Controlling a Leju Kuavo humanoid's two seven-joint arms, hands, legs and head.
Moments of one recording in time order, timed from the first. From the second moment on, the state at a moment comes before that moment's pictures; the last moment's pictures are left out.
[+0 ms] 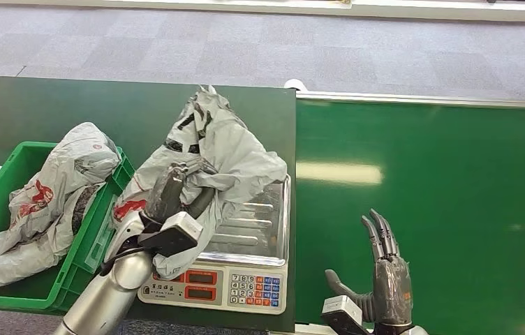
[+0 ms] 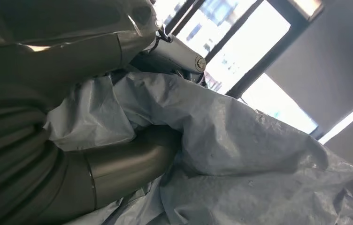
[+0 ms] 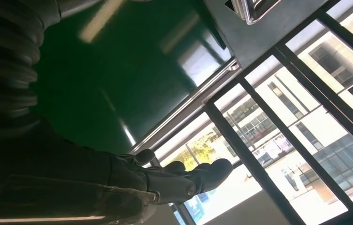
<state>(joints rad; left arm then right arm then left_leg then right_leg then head) -0.34 0.02 -0.42 -1.47 -0.55 0.26 -0.44 0.24 -0.01 0.32 -1.67 0.84 -0.36 -0.28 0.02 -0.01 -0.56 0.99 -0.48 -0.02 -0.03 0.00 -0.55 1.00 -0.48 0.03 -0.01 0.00</state>
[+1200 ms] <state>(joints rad) -0.43 0.41 0.36 -1.30 -0.59 0.19 -0.14 0.25 -0.02 0.34 -1.66 0.80 -0.37 -0.22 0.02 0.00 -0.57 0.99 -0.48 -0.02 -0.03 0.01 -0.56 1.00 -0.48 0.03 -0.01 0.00</state>
